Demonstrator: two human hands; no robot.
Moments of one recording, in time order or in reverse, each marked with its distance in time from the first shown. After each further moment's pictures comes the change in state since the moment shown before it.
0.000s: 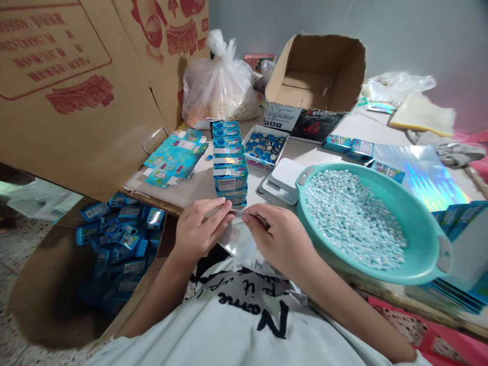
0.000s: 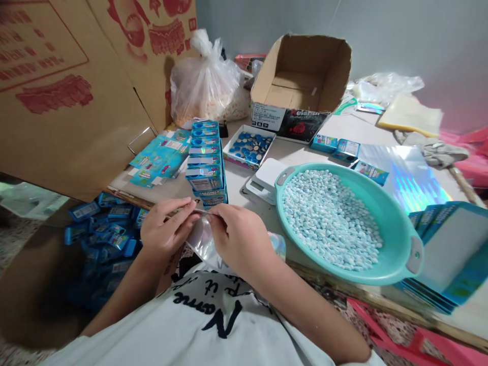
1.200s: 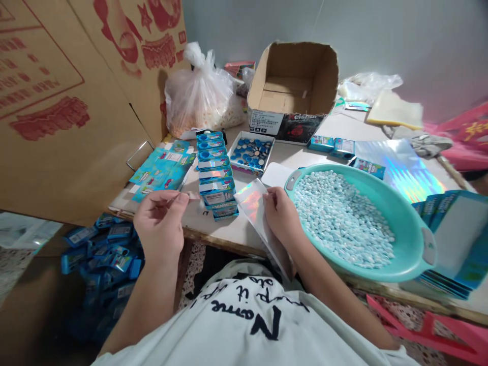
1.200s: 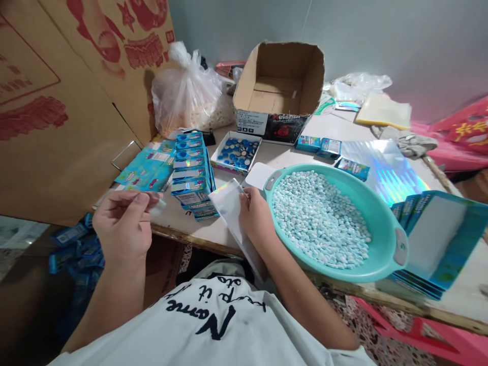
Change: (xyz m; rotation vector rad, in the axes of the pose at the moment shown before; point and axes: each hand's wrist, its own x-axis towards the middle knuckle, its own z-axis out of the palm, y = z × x) left_hand 0.053 -0.016 0.008 -0.793 0.467 -0.926; right_hand 0.035 0.103 0.016 -0.007 0.385 0.275
